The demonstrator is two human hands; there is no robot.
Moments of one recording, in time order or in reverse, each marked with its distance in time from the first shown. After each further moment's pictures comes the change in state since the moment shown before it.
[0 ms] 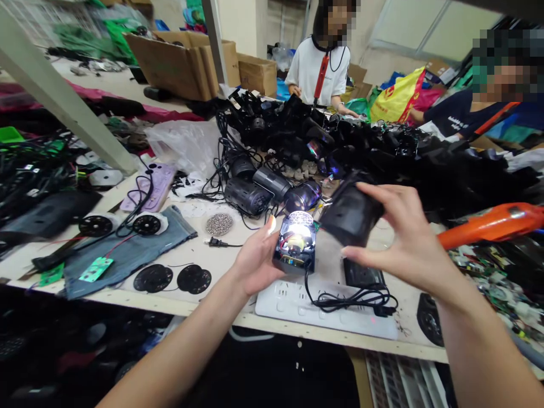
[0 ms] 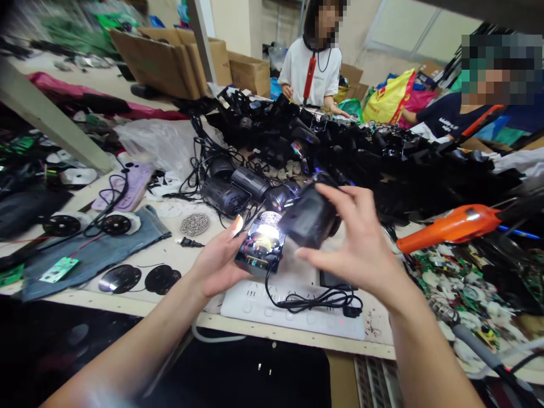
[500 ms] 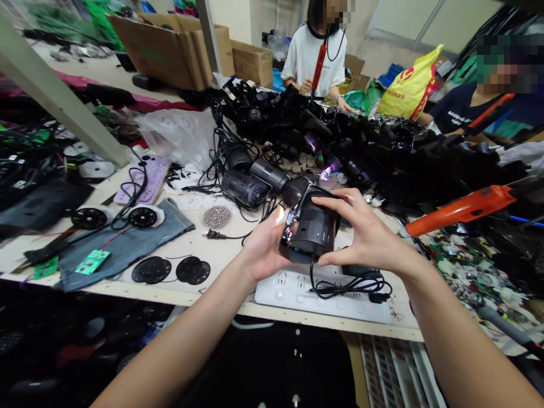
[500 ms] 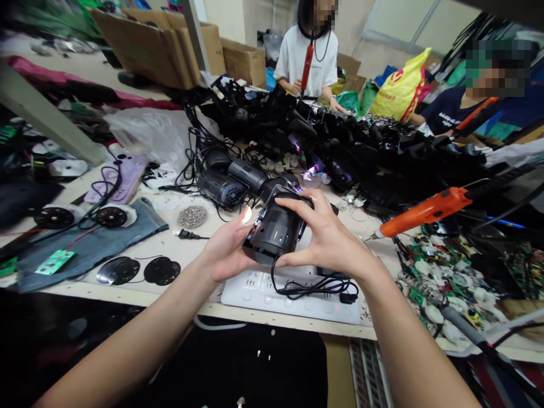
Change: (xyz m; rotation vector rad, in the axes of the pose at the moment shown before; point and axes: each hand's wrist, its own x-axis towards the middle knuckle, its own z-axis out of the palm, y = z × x) left_hand 0.011 -0.004 0.006 -0.009 -0.044 -0.028; right_hand 0.009 0.000 0.027 0.105 -0.292 -0.242
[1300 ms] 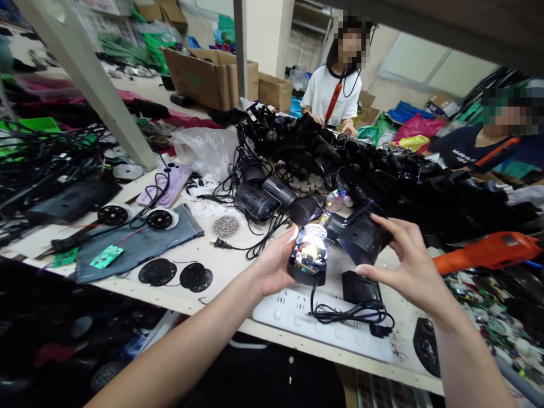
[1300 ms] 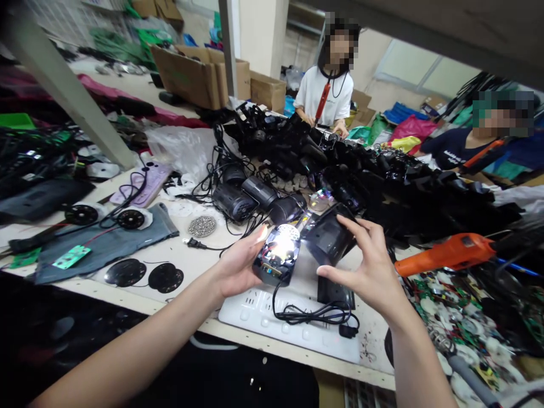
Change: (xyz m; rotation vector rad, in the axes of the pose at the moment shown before) left_hand 0.007 -0.007 0.004 0.006 -0.042 0.038; right_hand -0.042 0.031 -0.015 -0.033 0.268 0.326
